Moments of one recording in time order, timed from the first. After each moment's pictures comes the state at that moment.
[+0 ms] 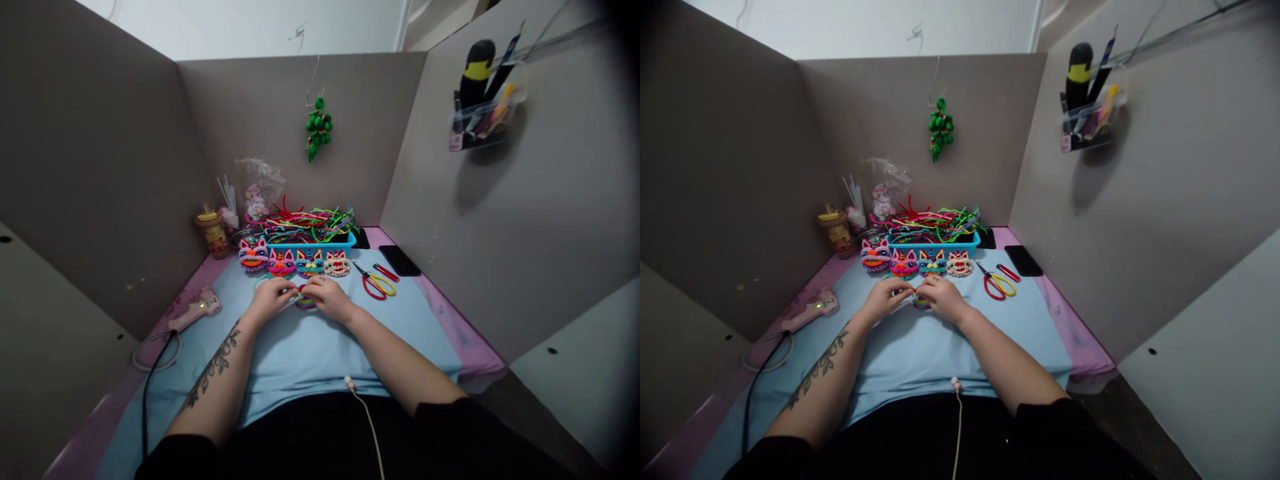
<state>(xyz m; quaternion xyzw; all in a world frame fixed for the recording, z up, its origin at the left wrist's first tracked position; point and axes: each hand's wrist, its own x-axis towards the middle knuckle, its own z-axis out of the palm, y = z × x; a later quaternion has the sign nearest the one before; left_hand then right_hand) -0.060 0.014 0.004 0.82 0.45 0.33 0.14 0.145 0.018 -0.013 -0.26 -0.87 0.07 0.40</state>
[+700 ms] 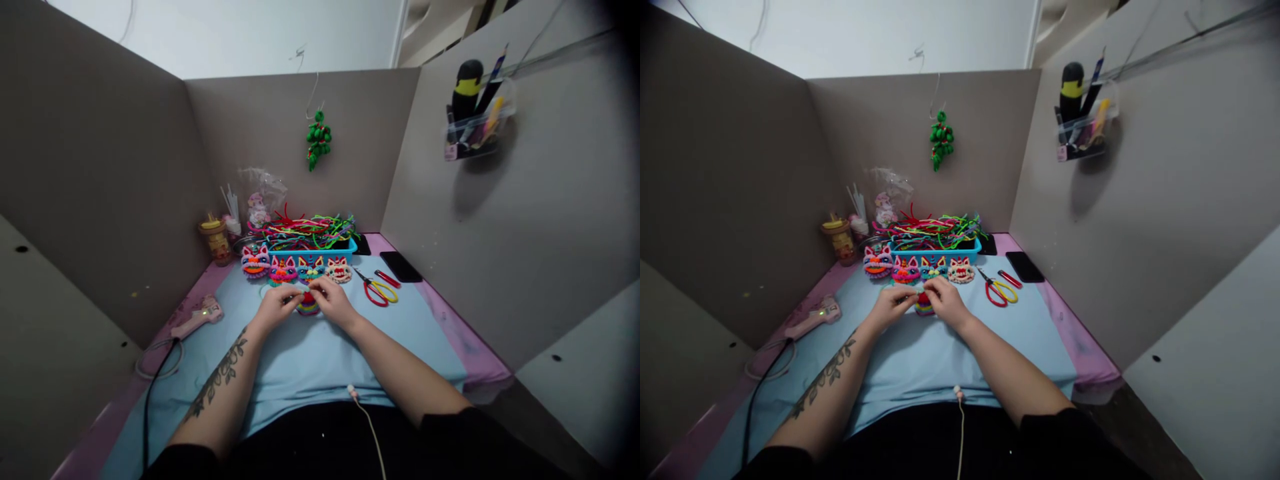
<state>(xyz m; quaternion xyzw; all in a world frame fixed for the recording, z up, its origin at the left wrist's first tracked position) -0.049 0.008 0.002 0.81 0.39 0.41 0.17 0.138 0.016 -0.011 -0.33 -0.77 0.19 0.52</state>
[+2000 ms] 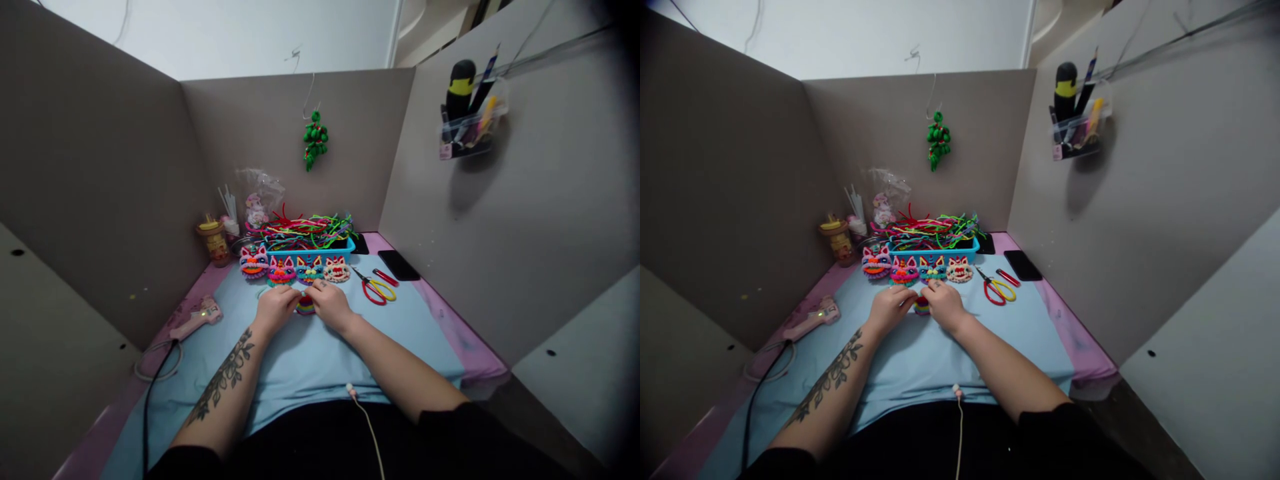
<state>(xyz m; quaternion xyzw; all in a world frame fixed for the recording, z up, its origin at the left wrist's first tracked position) -0.046 0.001 0.001 0.84 0.42 0.31 -0.10 0.137 0.009 -0.011 -0.41 -0.85 -0.08 0.32</state>
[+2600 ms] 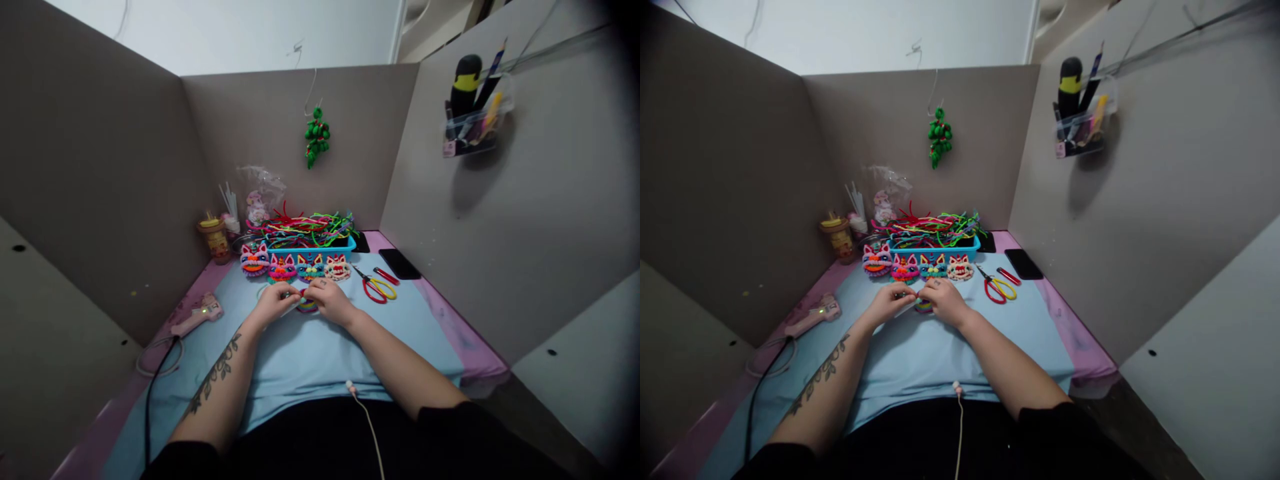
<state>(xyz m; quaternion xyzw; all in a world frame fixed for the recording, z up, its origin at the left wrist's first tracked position) -0.057 0.016 0.000 0.81 0.43 0.35 0.21 0.146 0.018 -0.009 -0.27 -0.88 0.01 0.39</state>
